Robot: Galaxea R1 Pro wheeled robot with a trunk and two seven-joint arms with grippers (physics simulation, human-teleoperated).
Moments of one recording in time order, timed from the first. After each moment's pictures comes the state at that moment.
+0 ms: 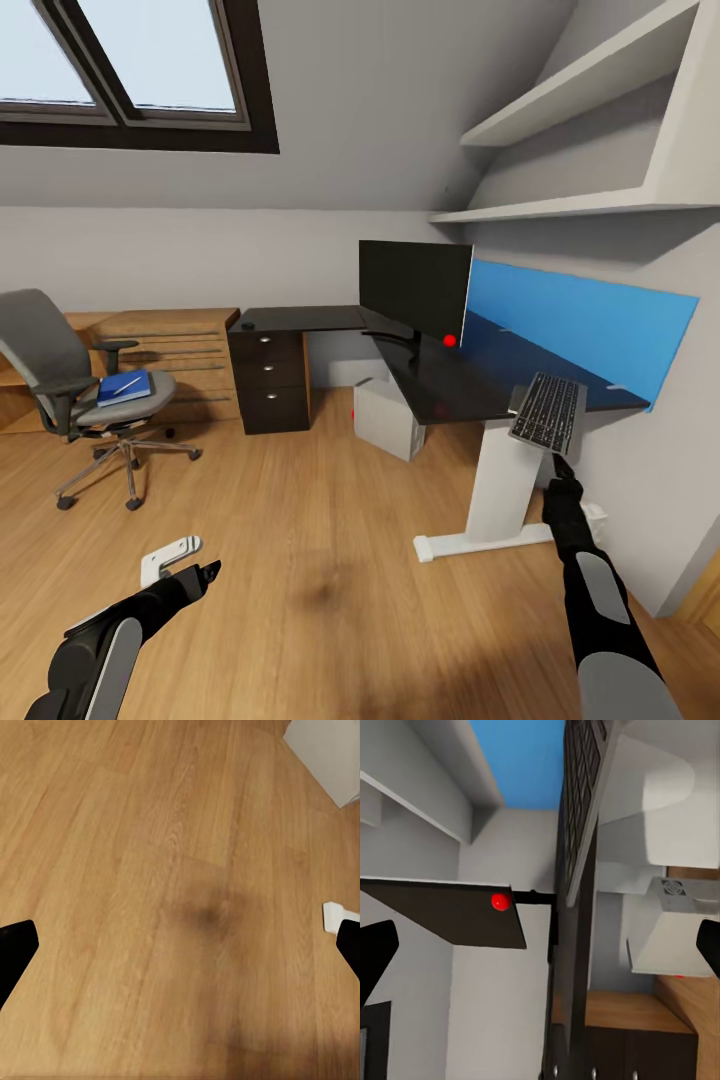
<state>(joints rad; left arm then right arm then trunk) -0.15 -0.01 0.24 -1.54 0.34 0.76 0.12 -0.57 0.04 -0.61 -0.89 -1.16 0.14 0.30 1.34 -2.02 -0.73</state>
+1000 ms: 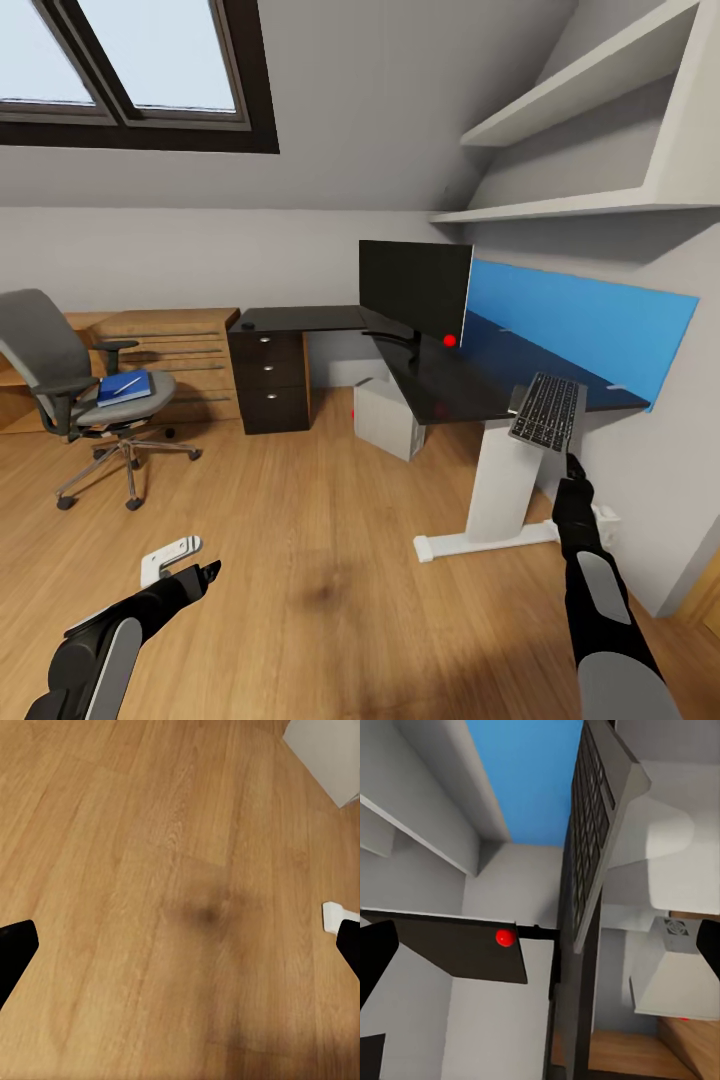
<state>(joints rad) -0.15 -0.01 0.24 -1.54 0.34 0.76 0.11 -0.57 0.04 -0.61 -0.90 -1.16 0.03 0.32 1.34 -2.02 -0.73</state>
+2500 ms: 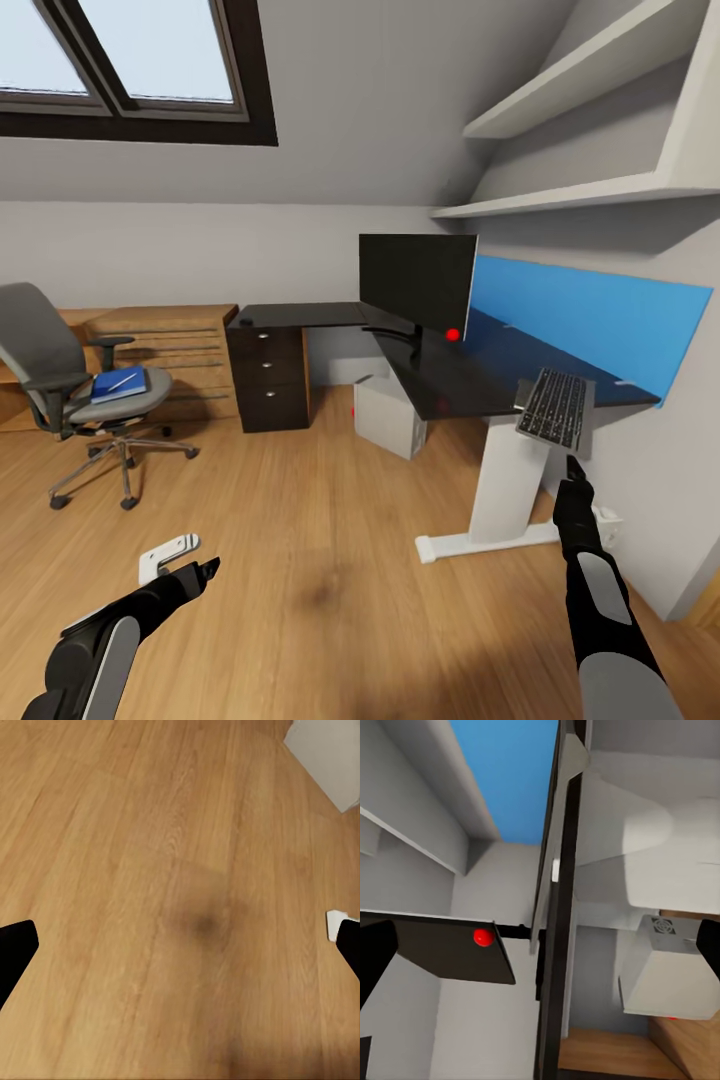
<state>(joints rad) -0.15 -0.01 0.24 -1.55 0.35 0.76 0.11 -0.57 0.04 -0.61 -0.89 -1.16 0.03 0.31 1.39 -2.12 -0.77</state>
